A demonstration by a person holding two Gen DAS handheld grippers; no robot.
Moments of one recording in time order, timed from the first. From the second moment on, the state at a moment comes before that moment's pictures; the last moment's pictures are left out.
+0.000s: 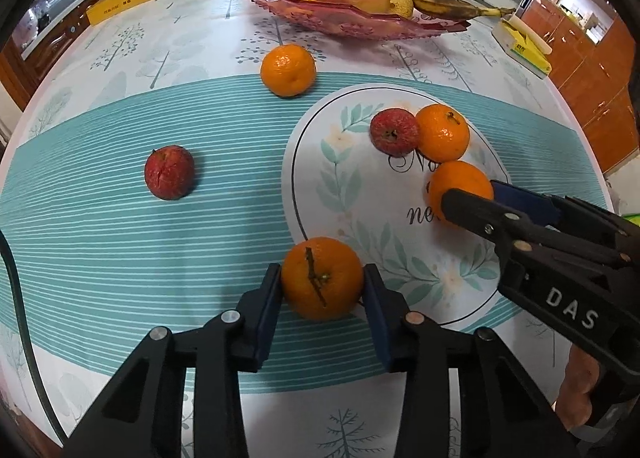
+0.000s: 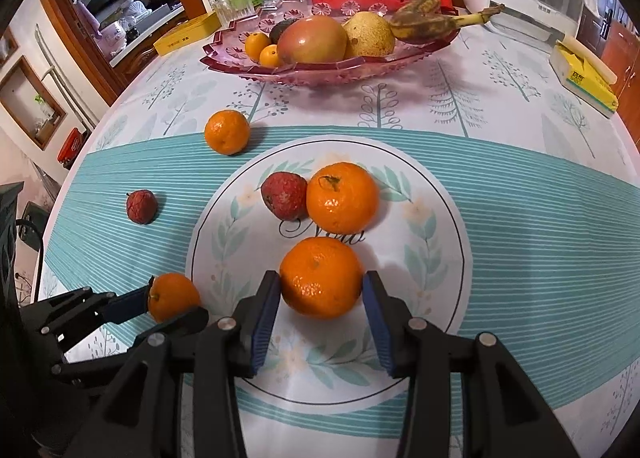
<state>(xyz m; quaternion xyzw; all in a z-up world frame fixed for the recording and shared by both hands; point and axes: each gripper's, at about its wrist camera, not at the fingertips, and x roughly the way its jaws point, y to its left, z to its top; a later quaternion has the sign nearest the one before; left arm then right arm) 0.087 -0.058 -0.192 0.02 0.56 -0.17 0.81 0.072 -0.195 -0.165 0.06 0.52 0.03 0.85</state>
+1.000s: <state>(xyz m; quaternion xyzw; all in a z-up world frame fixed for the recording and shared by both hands) 0.113 -0.041 -0.098 0.04 0.51 -0.17 0.84 0.051 -0.190 -0.084 0.09 0.46 0.07 0.88</state>
